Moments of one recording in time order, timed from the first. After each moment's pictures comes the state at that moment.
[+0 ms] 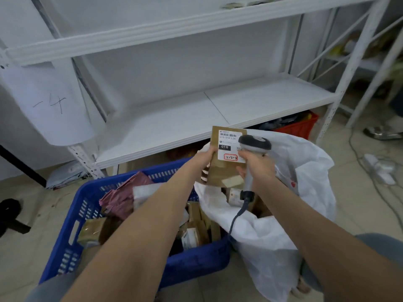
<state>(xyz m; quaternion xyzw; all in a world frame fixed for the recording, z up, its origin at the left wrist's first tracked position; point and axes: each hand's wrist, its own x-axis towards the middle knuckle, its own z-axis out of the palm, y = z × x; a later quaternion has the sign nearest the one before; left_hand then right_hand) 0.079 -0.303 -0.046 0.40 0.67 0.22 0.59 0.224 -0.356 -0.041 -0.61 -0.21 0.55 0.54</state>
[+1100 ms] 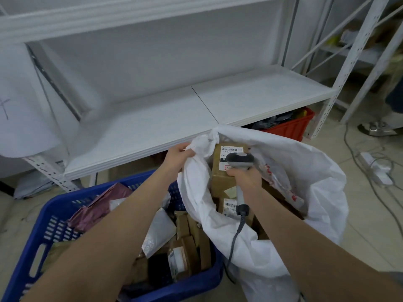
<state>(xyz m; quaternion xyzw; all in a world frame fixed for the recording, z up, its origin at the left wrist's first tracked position) 0.060 -0.209 -0.081 0.48 0.60 0.39 0.50 0.237 -0.268 -0.107 -0.70 -0.26 0.50 0.44</state>
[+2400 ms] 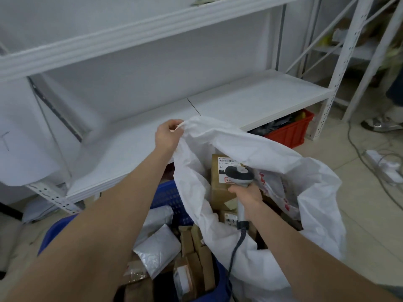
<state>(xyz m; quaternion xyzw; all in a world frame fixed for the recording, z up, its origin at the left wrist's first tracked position) 0.074 -0.135 -0.026 0.58 0.63 0.43 0.29 0.254 -0.267 -0.114 -0.70 -0.24 0.53 0.41</state>
